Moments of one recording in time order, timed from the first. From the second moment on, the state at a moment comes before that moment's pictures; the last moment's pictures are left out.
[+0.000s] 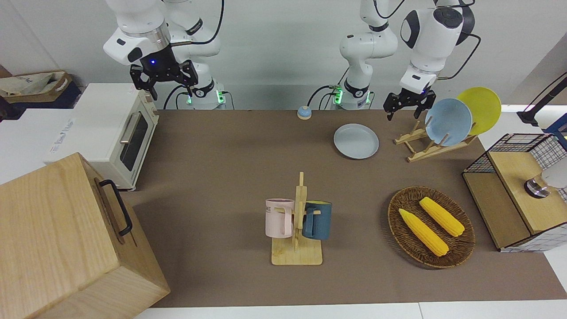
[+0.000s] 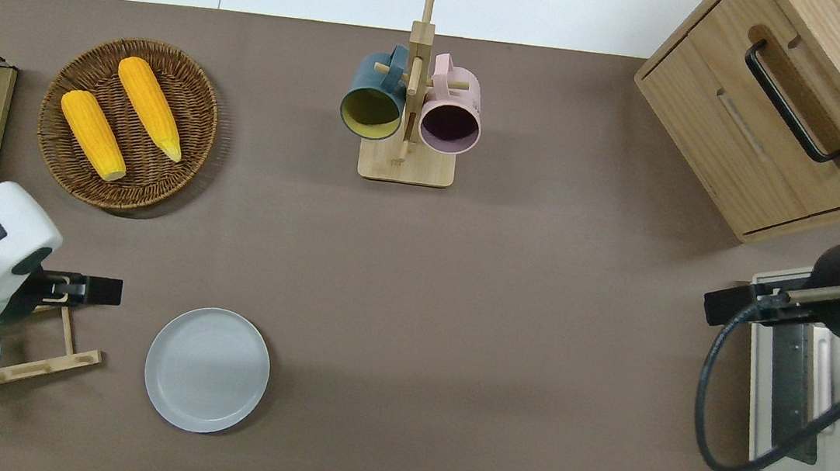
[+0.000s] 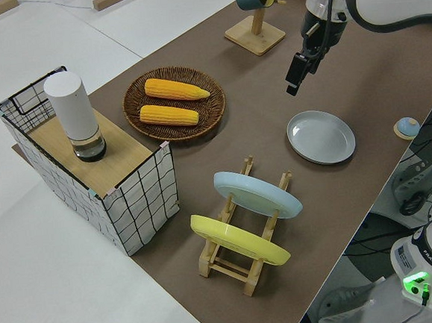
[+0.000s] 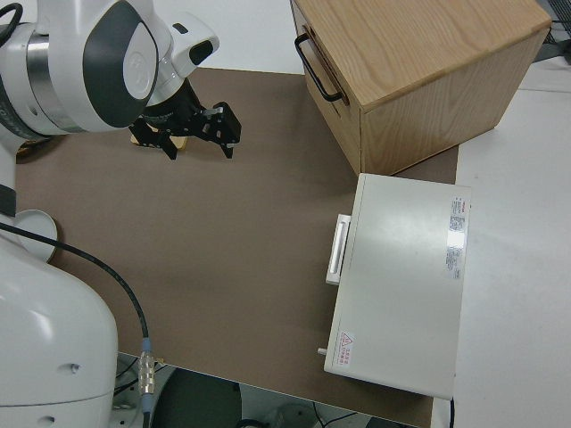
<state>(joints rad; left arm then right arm) 0.06 -0.41 -0.08 -2.31 0.01 1.95 -0.04 0.02 -0.01 0.12 -1.48 0.00 1.39 0.02</state>
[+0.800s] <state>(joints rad) 0.06 -0.47 -0.07 -2.65 0.01 2.25 -0.04 0.02 -0.01 0.12 -1.48 0.00 1.39 0.02</state>
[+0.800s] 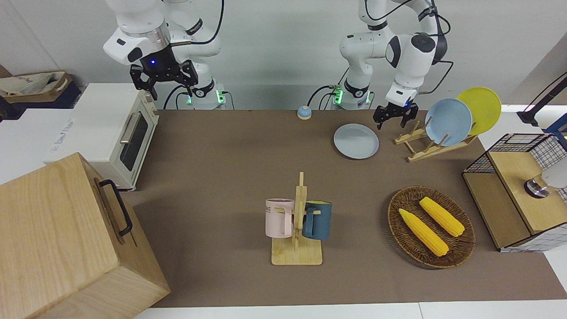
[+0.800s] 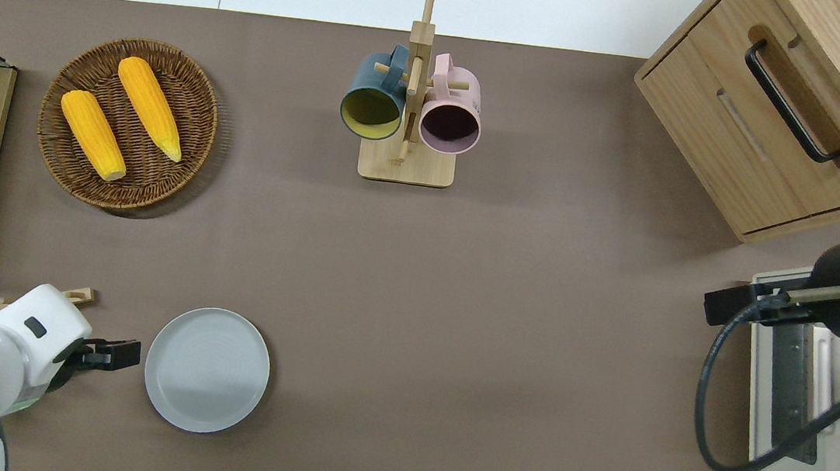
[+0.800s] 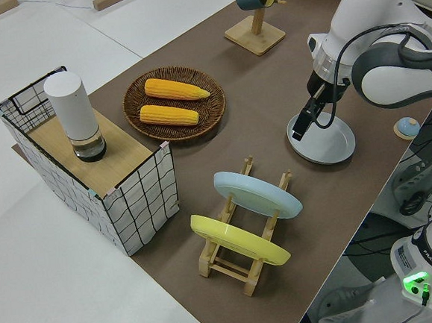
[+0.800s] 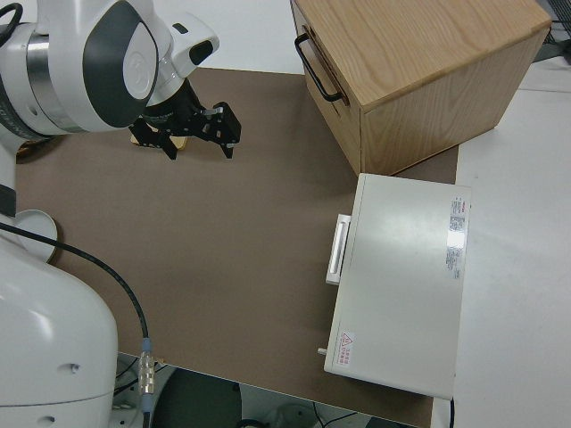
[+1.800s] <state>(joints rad) 0.06 -0.27 -0.06 -2.78 0.01 2.58 -0.04 0.02 -0.01 0.12 -1.48 0.00 1.39 0.02</state>
